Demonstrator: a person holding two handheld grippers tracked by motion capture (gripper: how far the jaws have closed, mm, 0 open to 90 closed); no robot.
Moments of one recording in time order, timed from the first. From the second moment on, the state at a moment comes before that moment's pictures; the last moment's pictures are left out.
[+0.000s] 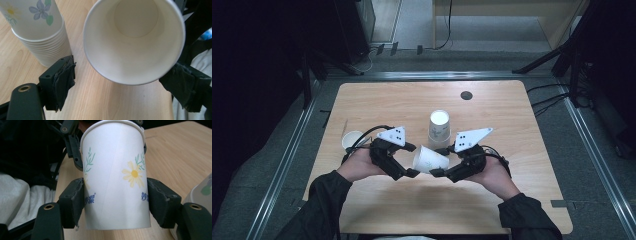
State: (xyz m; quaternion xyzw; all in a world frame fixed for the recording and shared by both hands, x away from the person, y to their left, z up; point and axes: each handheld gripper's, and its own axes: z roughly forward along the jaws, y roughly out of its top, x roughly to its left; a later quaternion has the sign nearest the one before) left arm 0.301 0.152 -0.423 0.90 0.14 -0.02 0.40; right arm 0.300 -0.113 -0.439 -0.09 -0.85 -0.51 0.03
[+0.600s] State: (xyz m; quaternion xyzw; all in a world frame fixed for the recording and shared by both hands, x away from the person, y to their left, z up) left arm 0.295 0.148 -0.417 0.86 0.14 -0.04 0.49; right arm 0.300 -0.116 -0.435 -0.09 -0.84 -0.54 0.05
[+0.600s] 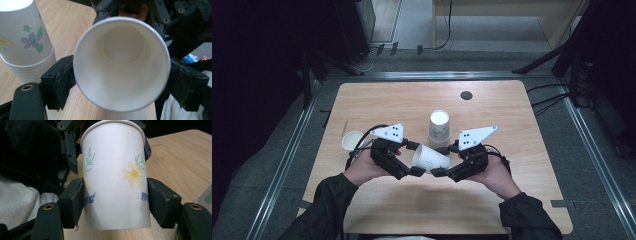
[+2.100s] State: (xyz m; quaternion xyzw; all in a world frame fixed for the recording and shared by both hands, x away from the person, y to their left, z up) left arm 0.285 0.131 -0.419 0.93 0.11 0.01 0.35; right arm 0.299 -0.089 -0.470 -0.07 -0.89 -0.45 0.05
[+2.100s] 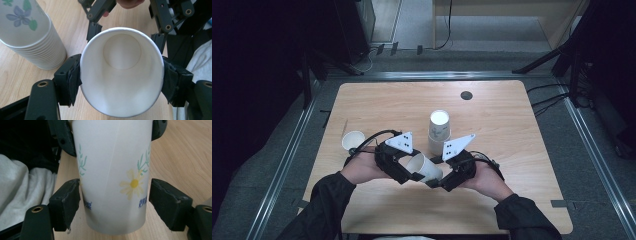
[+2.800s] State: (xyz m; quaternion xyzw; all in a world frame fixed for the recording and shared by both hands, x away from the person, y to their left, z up) left arm 0.284 0.126 -0.425 0.94 0.10 0.01 0.33; right arm 0.295 -0.075 -0.482 -0.05 -0.91 -0.42 0.06
